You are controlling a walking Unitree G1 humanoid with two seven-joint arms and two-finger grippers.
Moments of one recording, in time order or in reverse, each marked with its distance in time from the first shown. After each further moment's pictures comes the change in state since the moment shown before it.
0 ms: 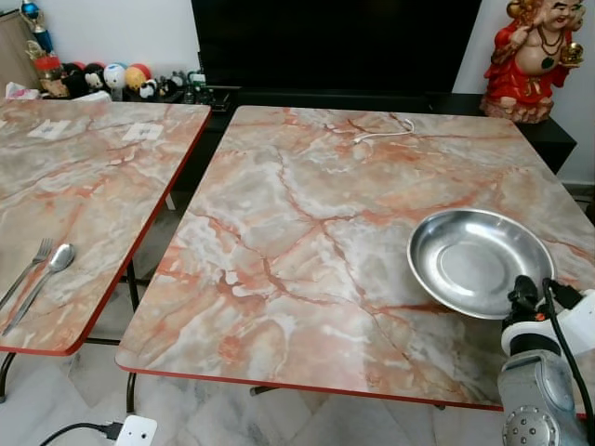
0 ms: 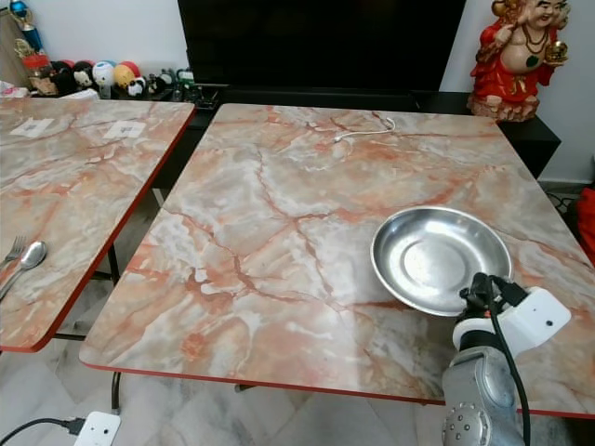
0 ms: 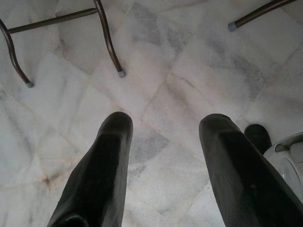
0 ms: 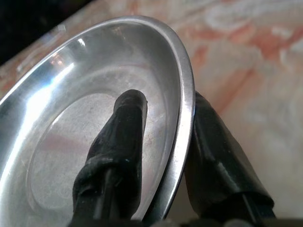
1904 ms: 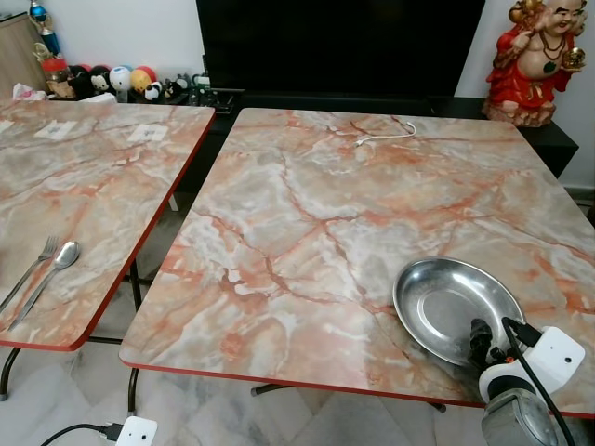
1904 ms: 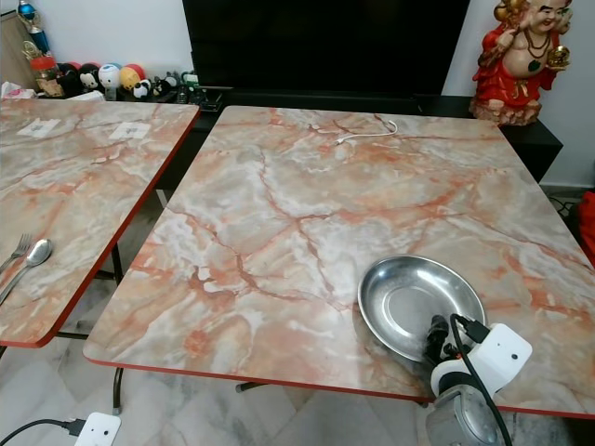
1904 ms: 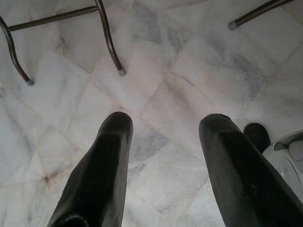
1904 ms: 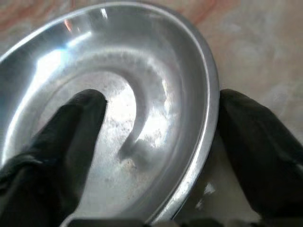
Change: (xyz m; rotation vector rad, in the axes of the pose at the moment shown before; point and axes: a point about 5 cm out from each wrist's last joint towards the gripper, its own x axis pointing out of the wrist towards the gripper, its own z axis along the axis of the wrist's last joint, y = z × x) left arm 0.000 0.000 -0.001 0.004 0.002 -0.002; right arm -0.035 -0.011 -0.030 -0.107 0.189 -0.075
